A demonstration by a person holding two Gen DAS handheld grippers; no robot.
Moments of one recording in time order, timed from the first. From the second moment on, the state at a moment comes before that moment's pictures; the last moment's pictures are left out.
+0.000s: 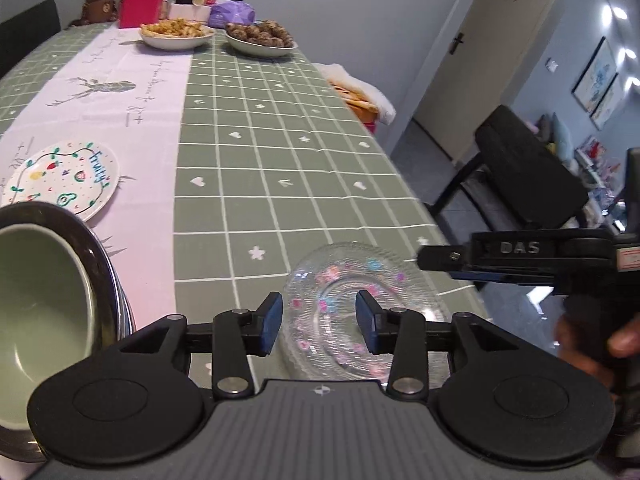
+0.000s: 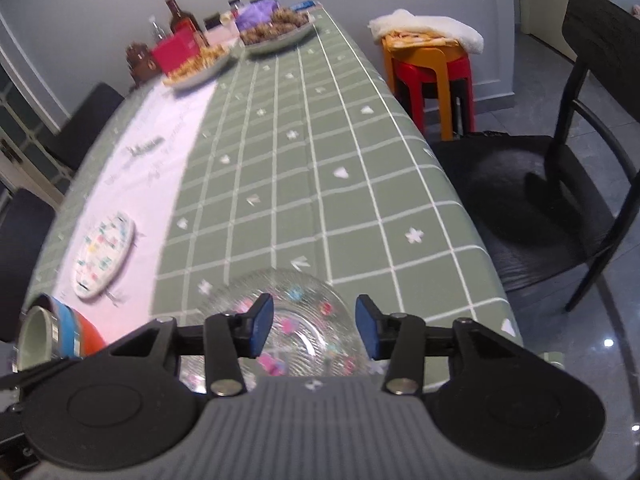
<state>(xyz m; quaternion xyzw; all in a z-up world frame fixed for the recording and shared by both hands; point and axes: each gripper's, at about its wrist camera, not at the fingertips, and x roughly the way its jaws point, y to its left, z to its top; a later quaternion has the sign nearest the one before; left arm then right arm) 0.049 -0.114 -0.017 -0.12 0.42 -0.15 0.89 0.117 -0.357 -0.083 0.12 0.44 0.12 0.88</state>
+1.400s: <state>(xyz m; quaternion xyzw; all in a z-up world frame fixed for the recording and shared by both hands) 0.150 0.170 -0.065 -0.22 0.42 0.01 0.88 0.256 -0.134 -0.130 0.15 0.52 0.26 0.80</state>
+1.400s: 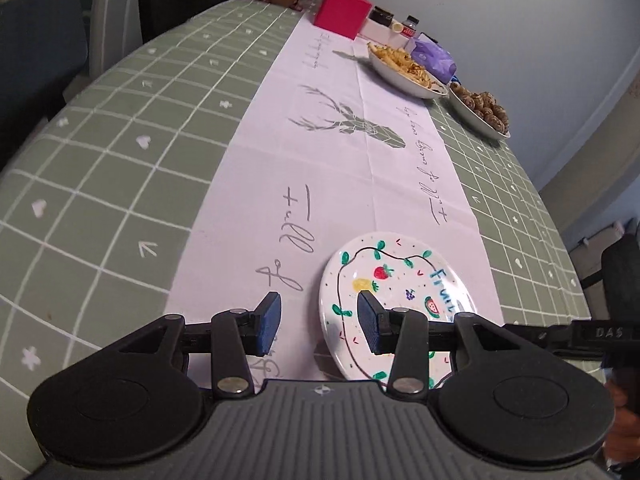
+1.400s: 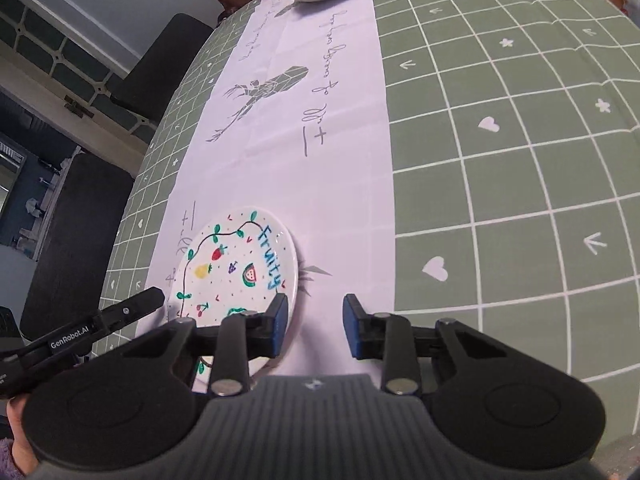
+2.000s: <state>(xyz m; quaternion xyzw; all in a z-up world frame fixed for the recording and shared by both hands) 0.160 0.166 -0.081 -0.26 0.43 0.00 0.87 0.255 -0.115 -0.143 0.16 0.52 0.29 0.79</state>
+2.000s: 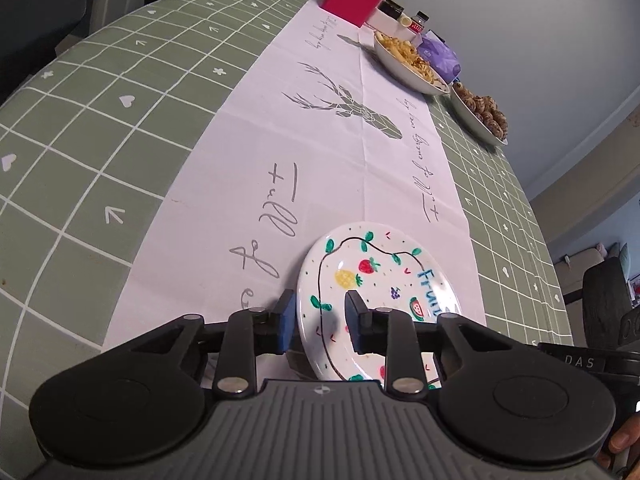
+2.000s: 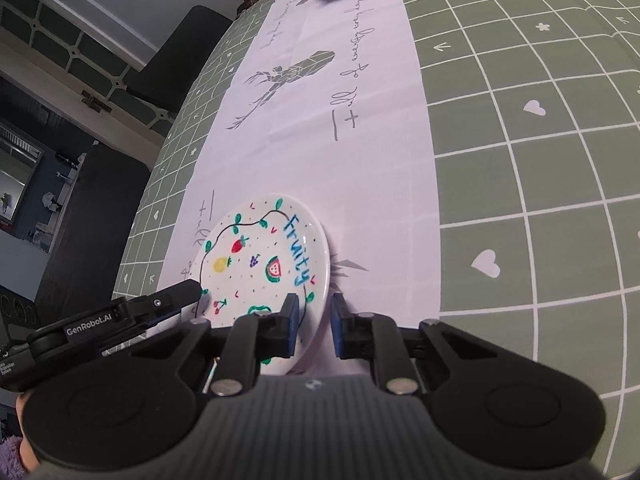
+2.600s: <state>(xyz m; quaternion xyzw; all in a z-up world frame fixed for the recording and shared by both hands) 0.154 0.163 -0.069 -0.27 0.41 0.01 0.87 0.250 -0.125 -0.143 0.18 0.51 0.29 0.79</state>
